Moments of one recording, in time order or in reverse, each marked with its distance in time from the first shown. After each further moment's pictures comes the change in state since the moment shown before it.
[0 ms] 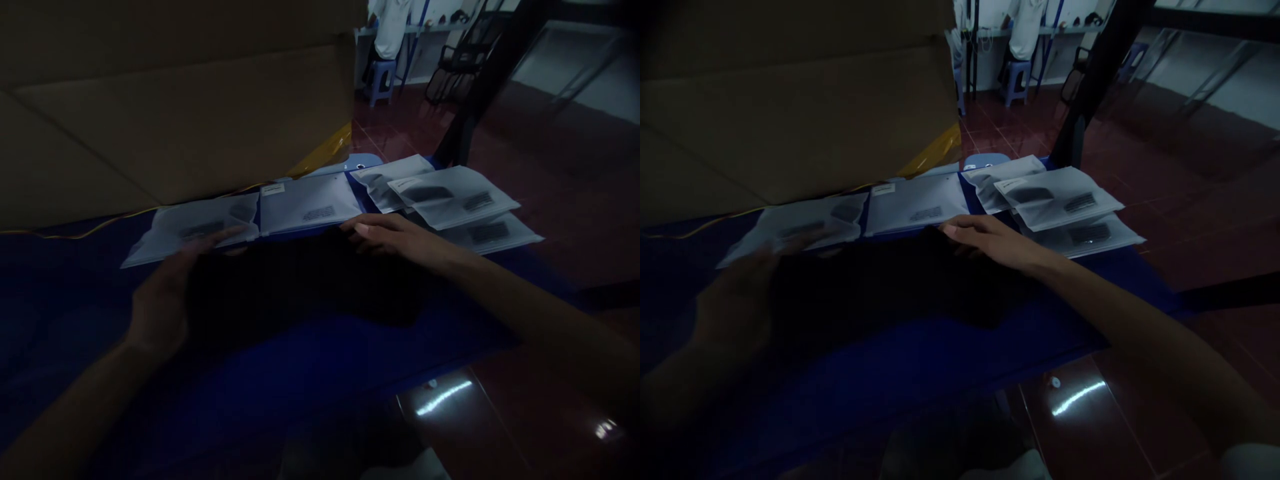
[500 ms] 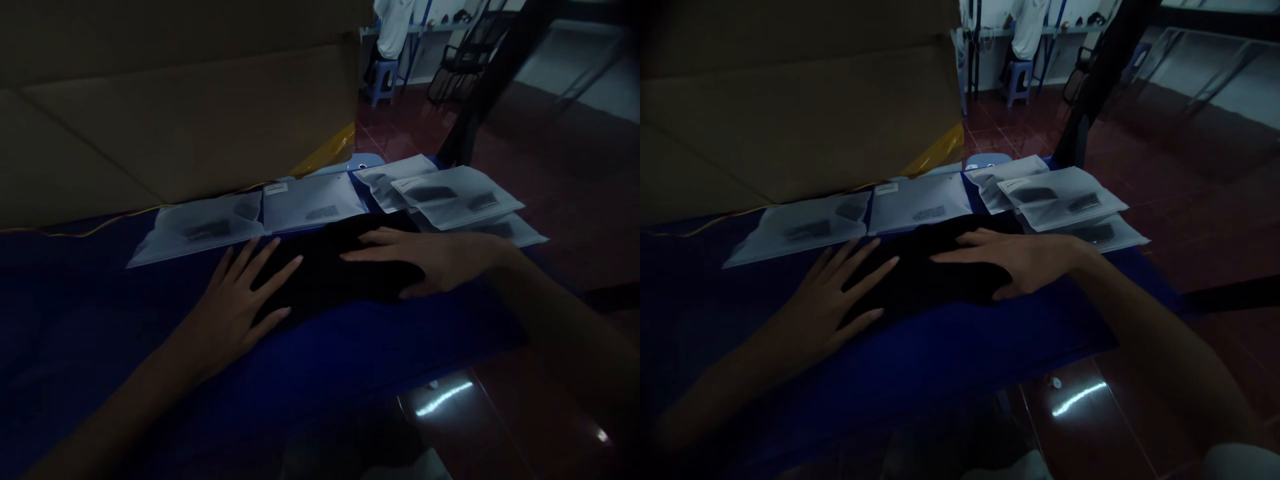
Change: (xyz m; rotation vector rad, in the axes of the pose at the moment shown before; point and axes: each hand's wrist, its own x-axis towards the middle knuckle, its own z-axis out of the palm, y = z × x) left_hand -0.014 0.010 0.032 0.289 -0.186 0.430; right_hand -0.019 -0.014 -0.027 -0.879 -0.431 -0.305
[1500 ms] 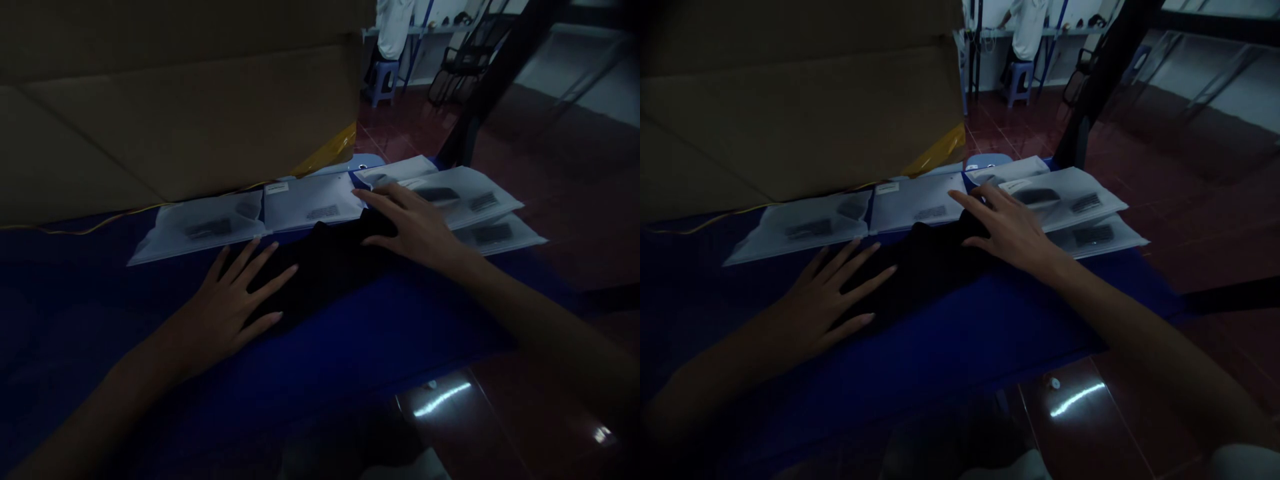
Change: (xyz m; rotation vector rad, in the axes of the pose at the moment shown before) left_hand -0.006 -0.010 -0.008 0.005 -0.144 0.022; right_hand 0.024 0.014 0.023 -0.405 0.693 0.282
